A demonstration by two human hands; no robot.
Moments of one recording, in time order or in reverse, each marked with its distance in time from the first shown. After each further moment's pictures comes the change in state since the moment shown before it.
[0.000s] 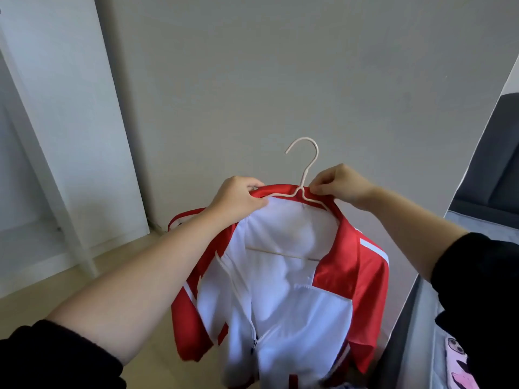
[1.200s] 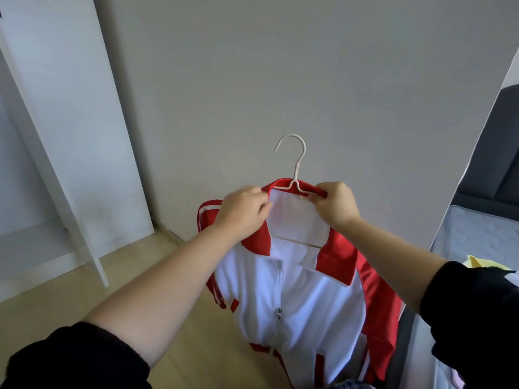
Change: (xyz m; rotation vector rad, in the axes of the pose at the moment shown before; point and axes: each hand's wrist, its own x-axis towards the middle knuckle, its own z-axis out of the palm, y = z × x) left_hand -0.010 -0.018 0.026 0.643 0.056 0.346; right_hand -0.016 0.021 0.054 -0.107 0.394 0.028
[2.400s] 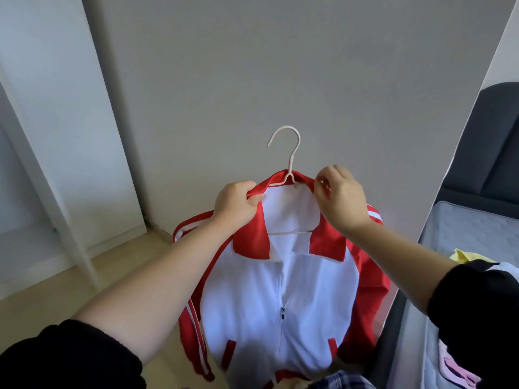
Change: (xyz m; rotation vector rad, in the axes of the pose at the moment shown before) left_hand 0.008 0.005 0.001 -0.398 0.058 -0.276; right_hand -0.017 0.005 -0.022 -0.210 0.283 -0.324
